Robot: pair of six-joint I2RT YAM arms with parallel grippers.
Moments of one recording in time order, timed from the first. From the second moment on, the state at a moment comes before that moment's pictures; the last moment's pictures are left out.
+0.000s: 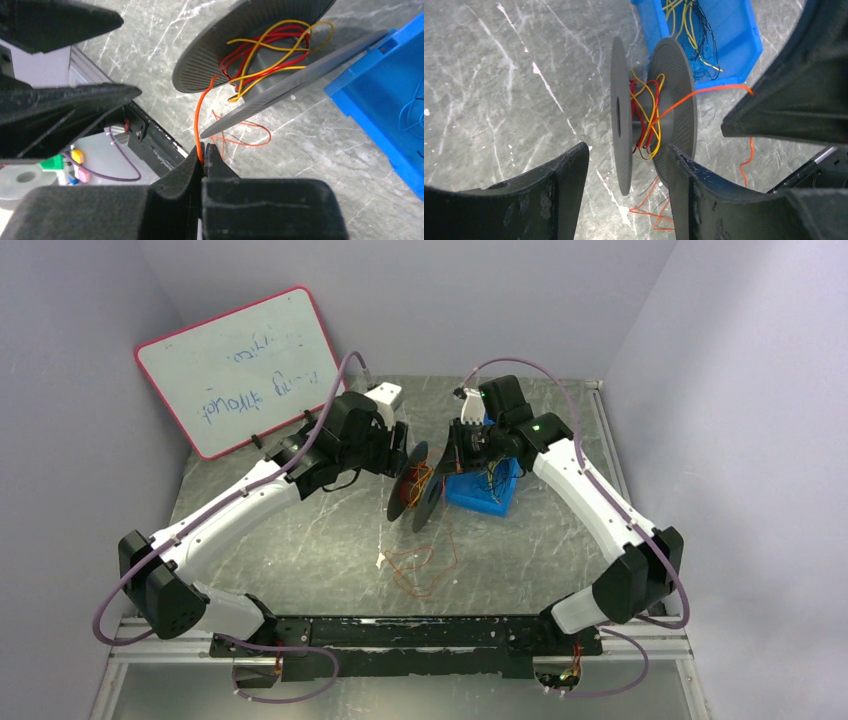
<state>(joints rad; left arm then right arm) -0.75 1.39 1.36 -0.54 -0.09 -0.28 0.50 1.45 1.43 -0.79 -0.45 0.34</state>
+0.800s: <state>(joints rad) -0.81 1.45 1.29 -0.44 -0.08 -0.27 0.40 1.62 1.45 -0.84 -0.80 0.43</state>
